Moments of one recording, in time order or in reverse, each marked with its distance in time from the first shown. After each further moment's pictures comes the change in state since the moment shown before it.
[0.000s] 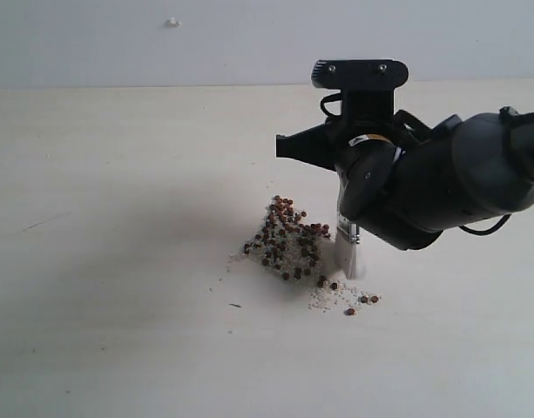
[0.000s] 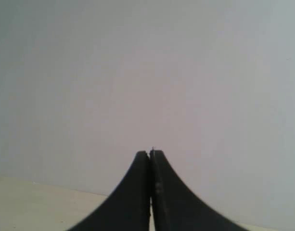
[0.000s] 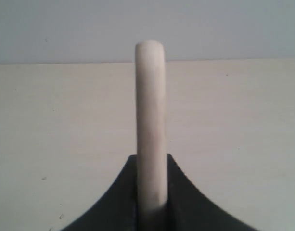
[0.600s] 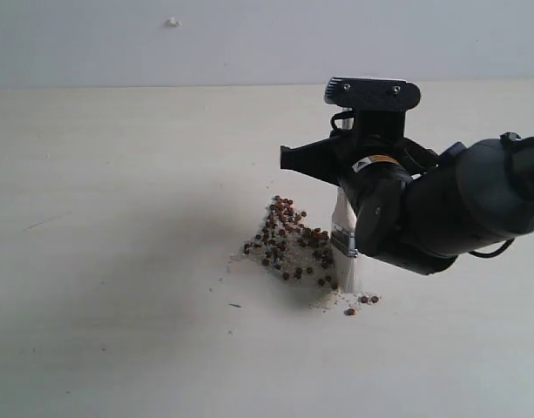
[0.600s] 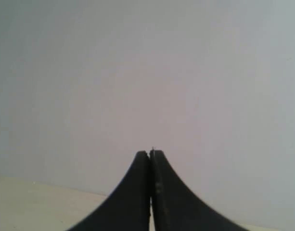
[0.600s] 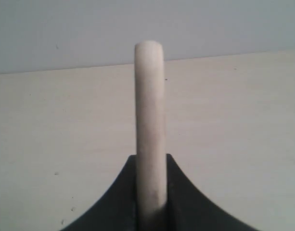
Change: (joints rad) left arm 0.000 0.000 0.000 0.000 0.000 0.000; right arm -0.002 0.018 0.085 -0.163 -0.061 0.249
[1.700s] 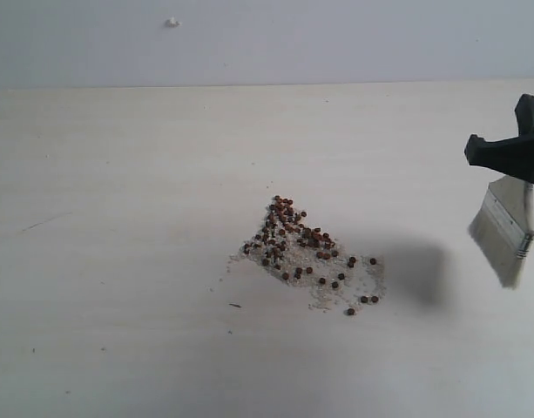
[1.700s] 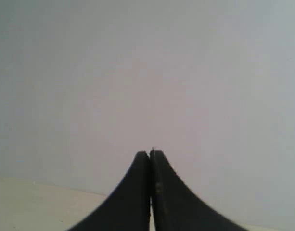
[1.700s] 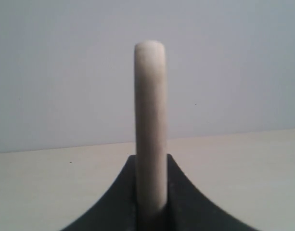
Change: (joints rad) left arm 0.000 0.000 0.000 0.000 0.000 0.000; right arm -0.459 -0.364 0.531 -0.575 -0.359 0.262
